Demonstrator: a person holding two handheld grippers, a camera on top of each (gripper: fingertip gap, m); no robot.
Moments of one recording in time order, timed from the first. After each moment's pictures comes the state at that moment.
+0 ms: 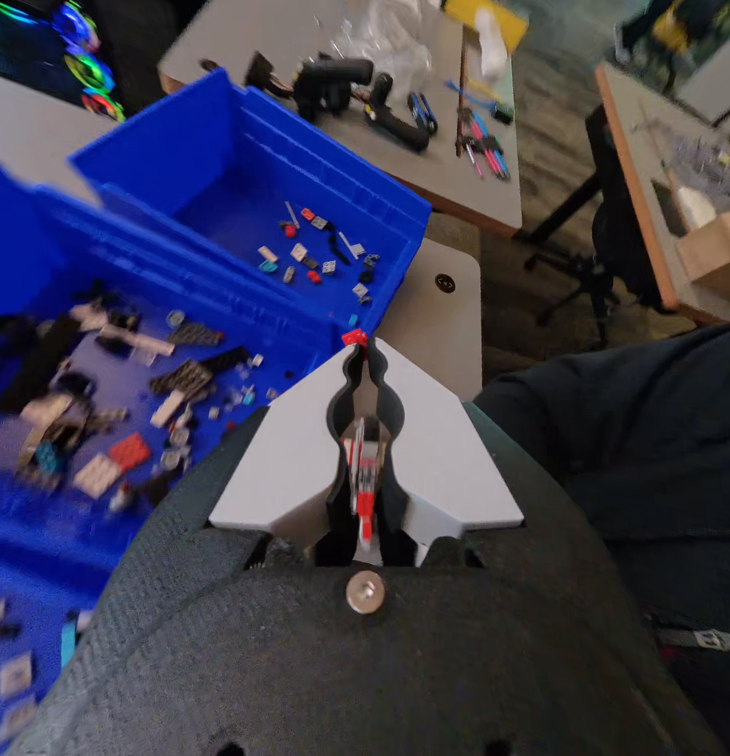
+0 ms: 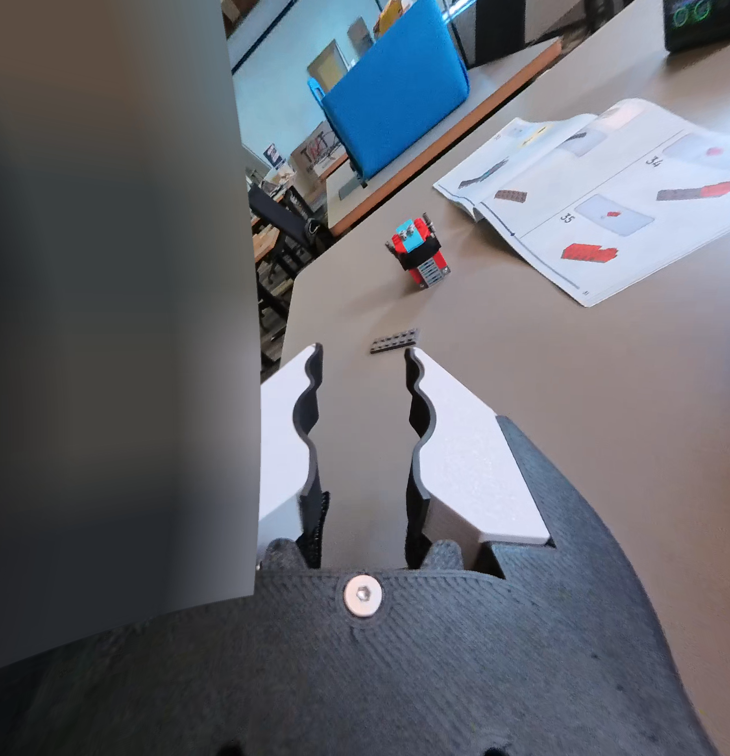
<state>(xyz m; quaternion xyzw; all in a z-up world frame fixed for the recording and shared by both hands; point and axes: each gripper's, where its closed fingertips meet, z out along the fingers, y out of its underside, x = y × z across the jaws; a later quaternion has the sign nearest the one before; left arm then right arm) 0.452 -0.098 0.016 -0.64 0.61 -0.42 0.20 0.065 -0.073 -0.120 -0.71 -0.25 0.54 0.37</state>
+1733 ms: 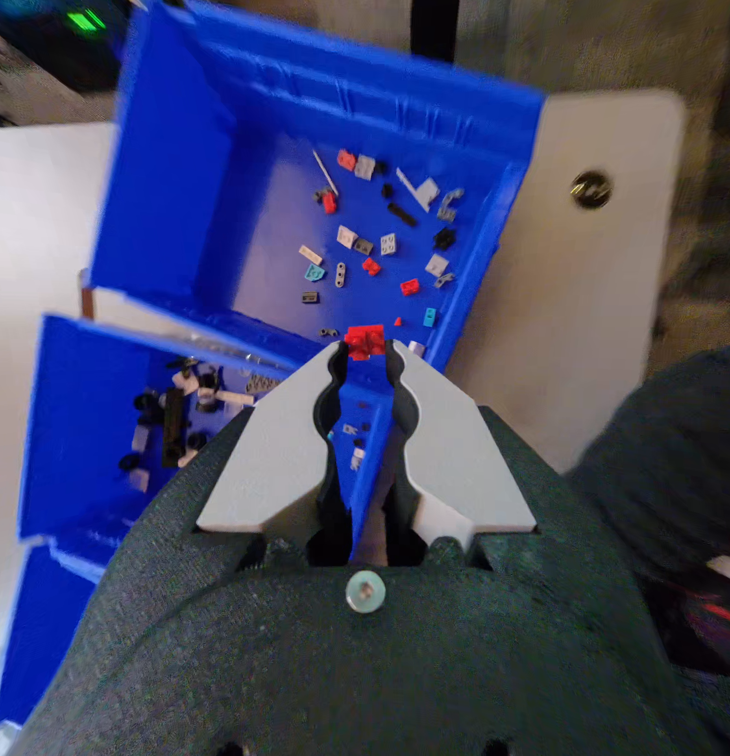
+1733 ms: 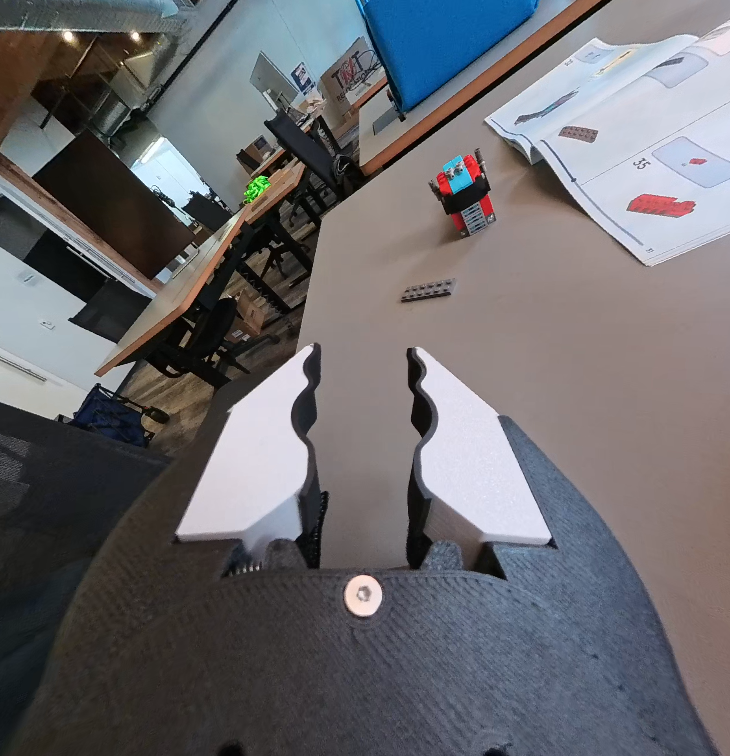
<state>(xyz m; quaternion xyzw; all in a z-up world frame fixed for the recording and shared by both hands) 0.554 -0.116 -0.024 -0.61 0.75 -0.15 0.22 0.074 -0.107 -0.128 -0.70 -0.33 0.54 0.33</state>
